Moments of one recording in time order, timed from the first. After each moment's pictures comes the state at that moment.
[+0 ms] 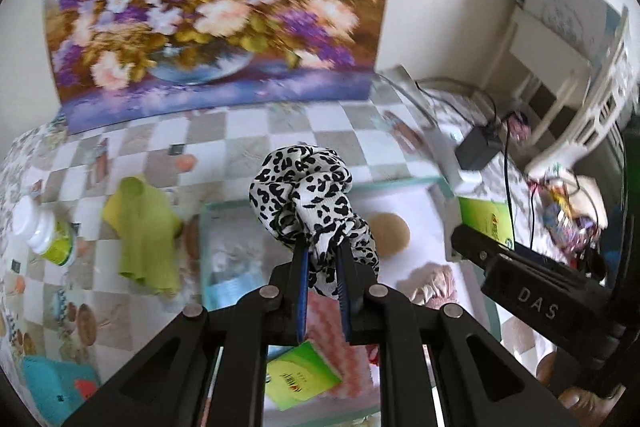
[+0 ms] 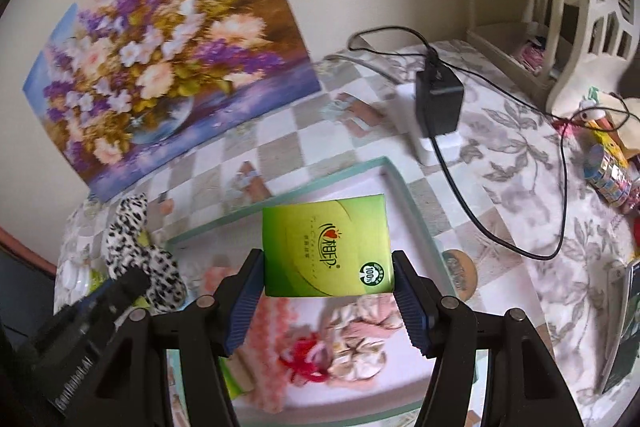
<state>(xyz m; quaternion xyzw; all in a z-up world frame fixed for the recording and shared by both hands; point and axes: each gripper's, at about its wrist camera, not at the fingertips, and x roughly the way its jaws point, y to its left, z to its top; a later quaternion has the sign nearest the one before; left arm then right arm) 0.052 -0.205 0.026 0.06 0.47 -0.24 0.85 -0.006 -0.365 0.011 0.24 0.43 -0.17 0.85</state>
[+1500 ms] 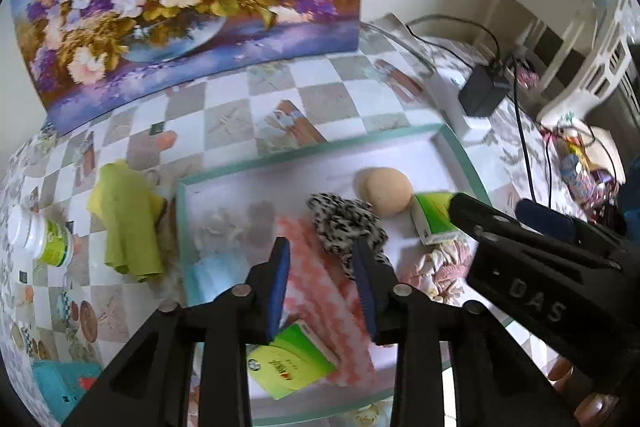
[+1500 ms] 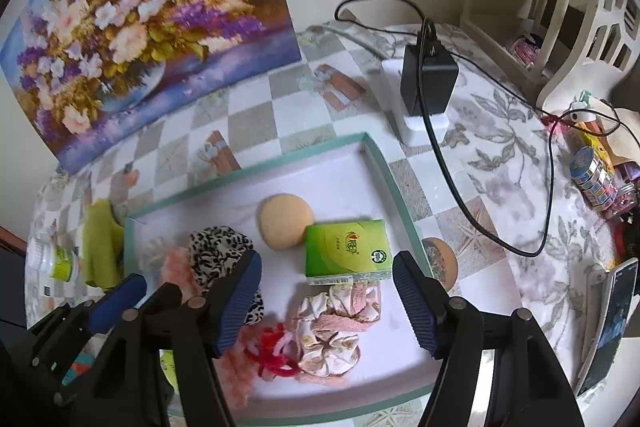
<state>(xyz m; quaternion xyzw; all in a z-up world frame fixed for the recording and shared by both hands) 0.049 -0.228 0.008 0.11 0.51 -0.23 0.82 0.003 -0.360 -0.001 0.19 0.48 -0.19 0.83</state>
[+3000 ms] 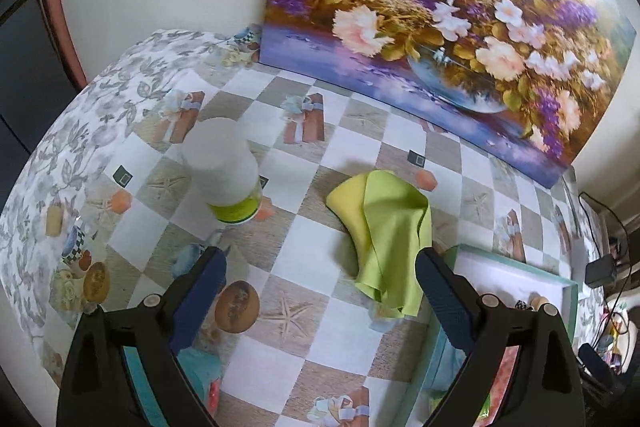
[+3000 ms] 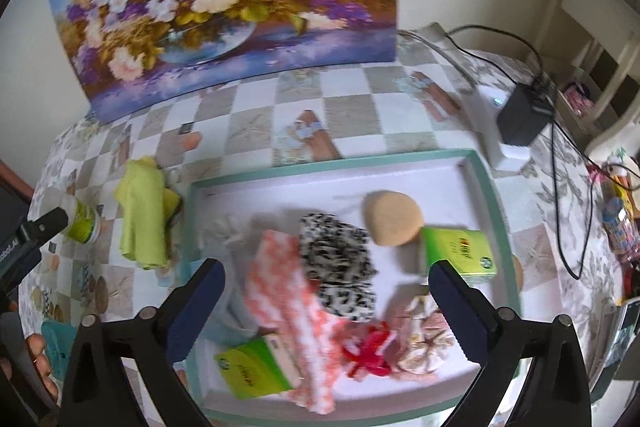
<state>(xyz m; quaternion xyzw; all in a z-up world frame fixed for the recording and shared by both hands) 0.120 -0.007 0.013 -0.08 0.50 0.01 0.86 0.048 -0.270 0.000 0.12 0.50 -0.13 0.85</state>
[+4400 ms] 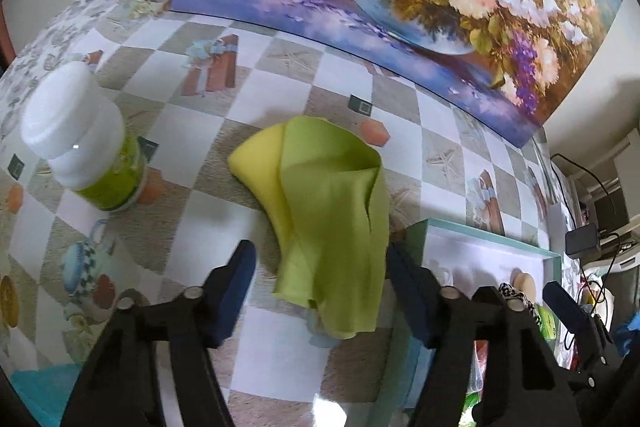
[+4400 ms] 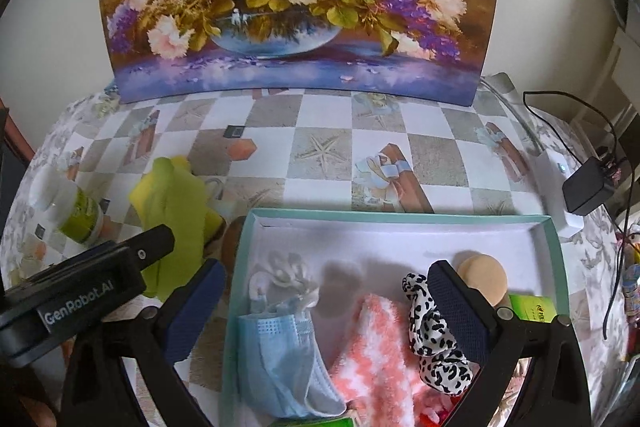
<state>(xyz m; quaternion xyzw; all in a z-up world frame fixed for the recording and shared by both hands) 0.157 -0.051 -0.052 -0.10 0.55 -0.11 0.82 0.106 -0.208 -0.029 0.04 0.47 -0.10 0.88</state>
